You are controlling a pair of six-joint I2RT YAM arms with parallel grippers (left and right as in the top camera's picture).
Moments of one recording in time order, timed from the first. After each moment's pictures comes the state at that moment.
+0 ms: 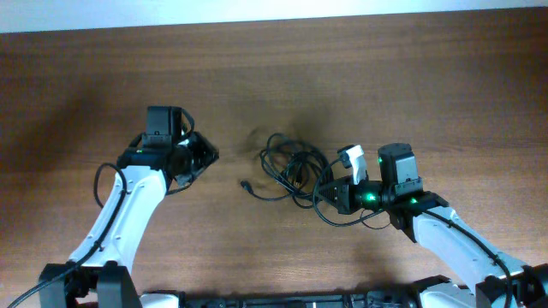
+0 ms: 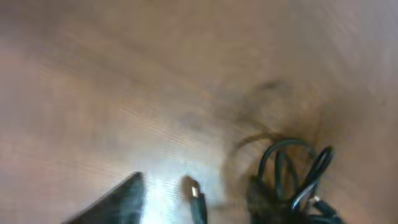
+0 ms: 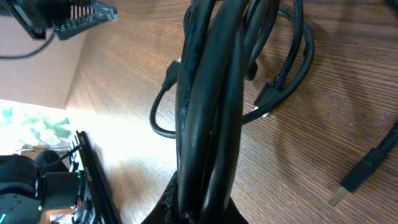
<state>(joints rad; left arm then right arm) -0.08 1.48 0.94 -0.57 0.23 -0.67 0.22 1.32 0.45 -0.01 -0.83 0.27</state>
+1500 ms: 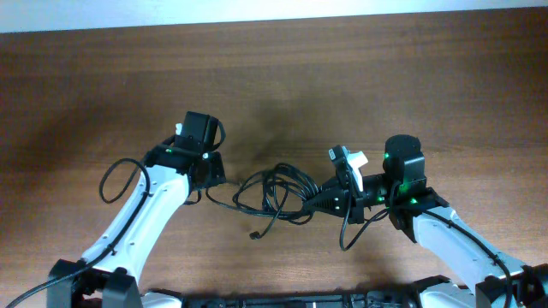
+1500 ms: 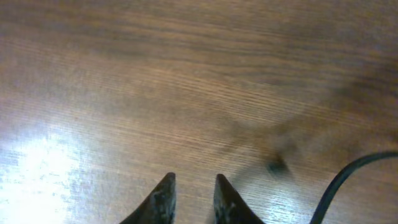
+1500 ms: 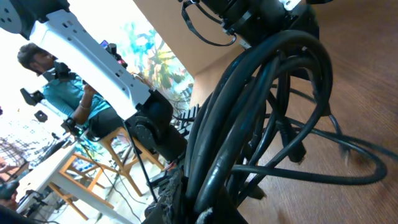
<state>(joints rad) -0.27 1.48 0.97 -0.80 -0.15 -0.45 0.22 1.32 0.45 0.35 -1.46 0.10</state>
